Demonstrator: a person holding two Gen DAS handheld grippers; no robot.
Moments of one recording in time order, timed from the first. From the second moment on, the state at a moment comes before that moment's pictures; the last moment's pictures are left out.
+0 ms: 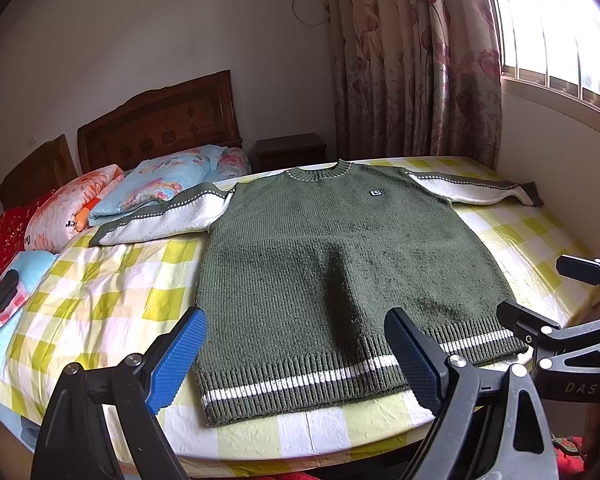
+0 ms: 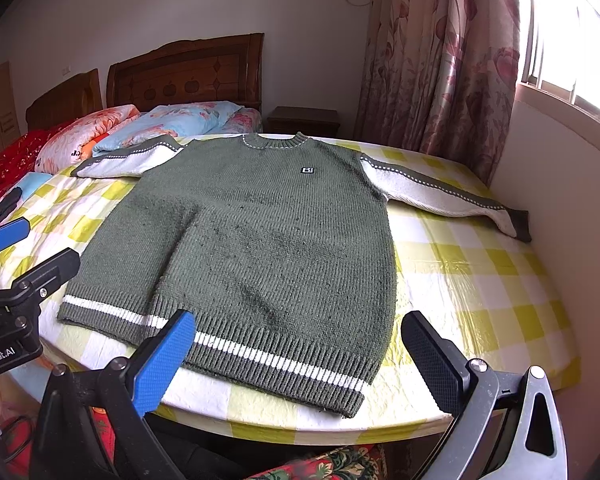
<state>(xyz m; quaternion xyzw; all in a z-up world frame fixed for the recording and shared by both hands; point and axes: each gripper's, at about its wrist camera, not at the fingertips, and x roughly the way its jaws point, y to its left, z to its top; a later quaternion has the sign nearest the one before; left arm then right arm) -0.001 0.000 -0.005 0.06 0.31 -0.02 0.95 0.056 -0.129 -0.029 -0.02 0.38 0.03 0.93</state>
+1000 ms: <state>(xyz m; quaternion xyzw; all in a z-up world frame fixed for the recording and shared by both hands) 0.000 0.001 -0.007 0.05 0.32 -0.02 0.95 0.057 -0.132 -0.037 -0.01 0.39 0.03 0.92</state>
